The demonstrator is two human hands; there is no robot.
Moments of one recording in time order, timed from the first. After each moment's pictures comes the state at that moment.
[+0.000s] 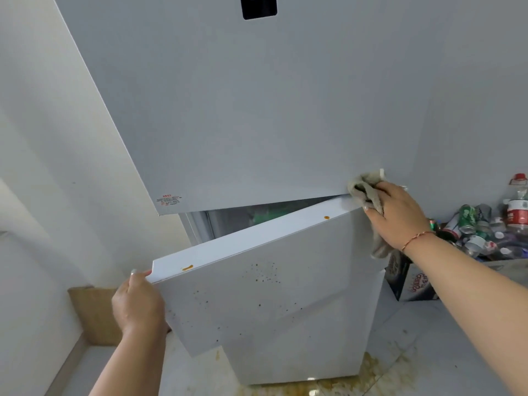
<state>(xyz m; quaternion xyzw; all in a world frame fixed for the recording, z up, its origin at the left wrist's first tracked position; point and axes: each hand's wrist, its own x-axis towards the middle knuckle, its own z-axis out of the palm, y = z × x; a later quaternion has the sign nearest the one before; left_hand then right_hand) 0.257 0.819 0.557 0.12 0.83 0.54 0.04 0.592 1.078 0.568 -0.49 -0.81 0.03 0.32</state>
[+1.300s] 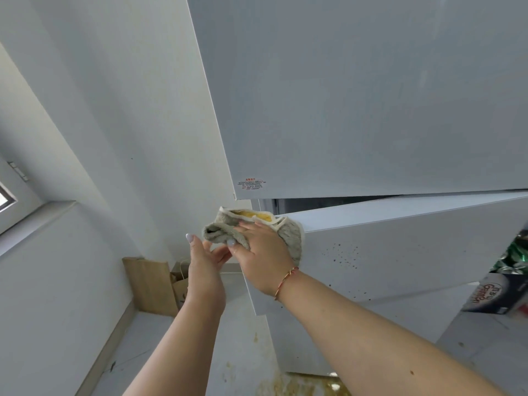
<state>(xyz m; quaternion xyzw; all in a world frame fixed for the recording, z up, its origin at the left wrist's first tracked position) 0.165 0.822 0.538 0.13 0.60 0.72 0.32 0.260 0.886 0.569 -0.19 -0.89 0.31 0.28</state>
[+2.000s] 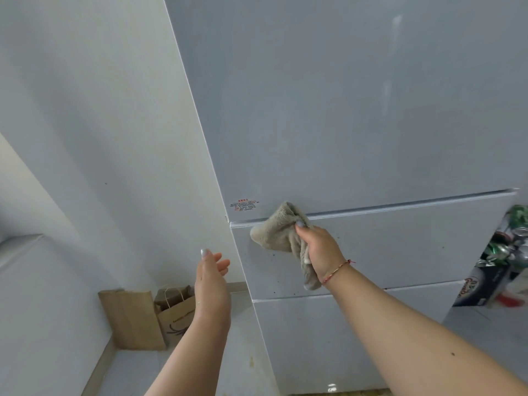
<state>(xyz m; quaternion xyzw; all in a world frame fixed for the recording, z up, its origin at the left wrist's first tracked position) 0.160 0.844 0.548 0.14 0.69 0.66 0.26 0.299 0.955 0.568 -0.42 -0.55 0.62 0.38</state>
